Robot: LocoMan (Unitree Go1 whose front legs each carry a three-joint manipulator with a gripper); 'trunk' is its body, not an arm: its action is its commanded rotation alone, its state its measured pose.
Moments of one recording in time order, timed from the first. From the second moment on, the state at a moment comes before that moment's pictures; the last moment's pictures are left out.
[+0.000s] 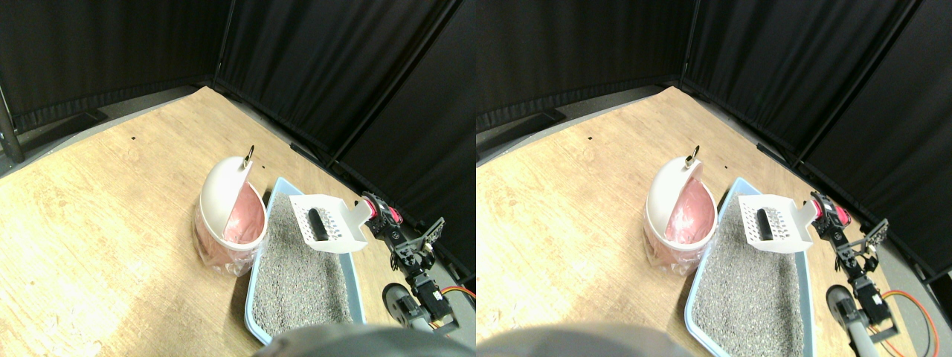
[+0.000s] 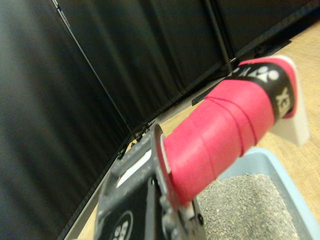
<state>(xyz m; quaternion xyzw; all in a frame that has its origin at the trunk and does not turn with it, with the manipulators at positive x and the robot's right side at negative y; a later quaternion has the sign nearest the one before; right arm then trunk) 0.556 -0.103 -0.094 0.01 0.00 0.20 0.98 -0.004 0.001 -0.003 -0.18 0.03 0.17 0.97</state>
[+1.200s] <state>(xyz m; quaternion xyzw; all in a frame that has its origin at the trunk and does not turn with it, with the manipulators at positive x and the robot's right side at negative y) 0.563 -0.049 -0.097 -0.03 0.03 0.28 0.96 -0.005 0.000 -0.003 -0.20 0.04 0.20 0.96</state>
